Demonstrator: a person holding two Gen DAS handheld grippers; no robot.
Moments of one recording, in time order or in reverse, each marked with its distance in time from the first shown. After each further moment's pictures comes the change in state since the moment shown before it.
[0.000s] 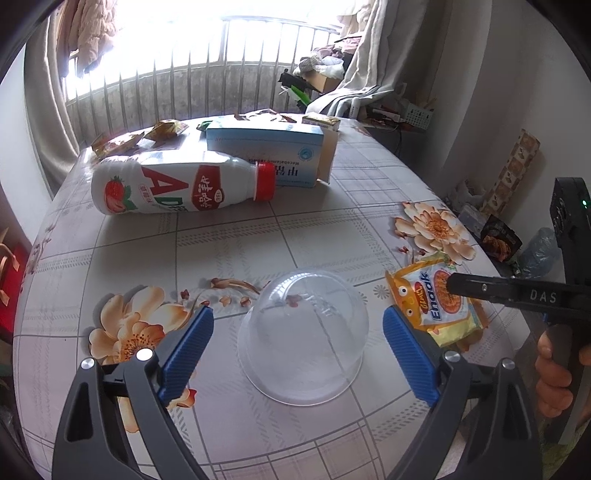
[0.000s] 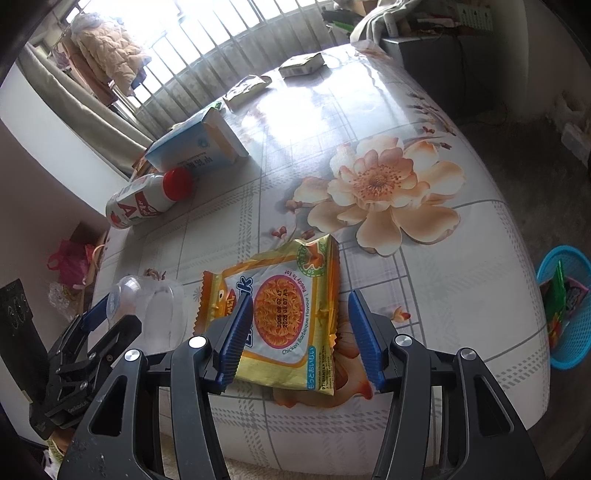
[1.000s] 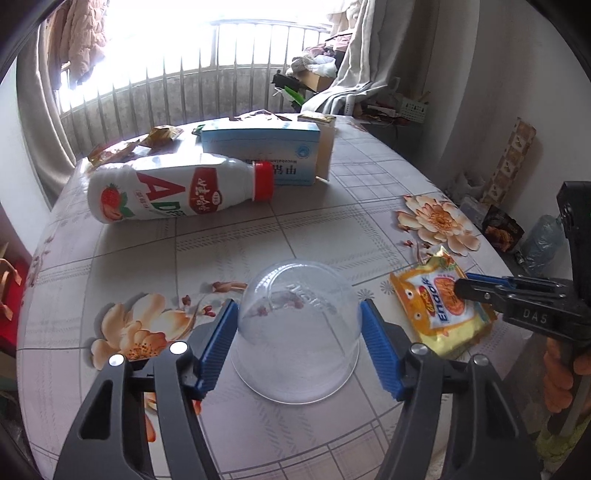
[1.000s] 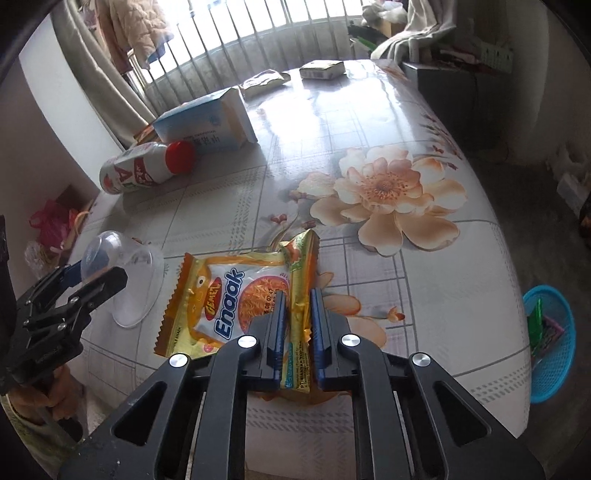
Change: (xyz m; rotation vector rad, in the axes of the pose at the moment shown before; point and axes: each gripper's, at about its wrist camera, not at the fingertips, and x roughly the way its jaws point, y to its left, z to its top) left arm 0.005 -0.001 0.000 0.047 -0.004 0.025; right arm 0.003 0.010 -0.010 -0.148 -0.034 -0.061
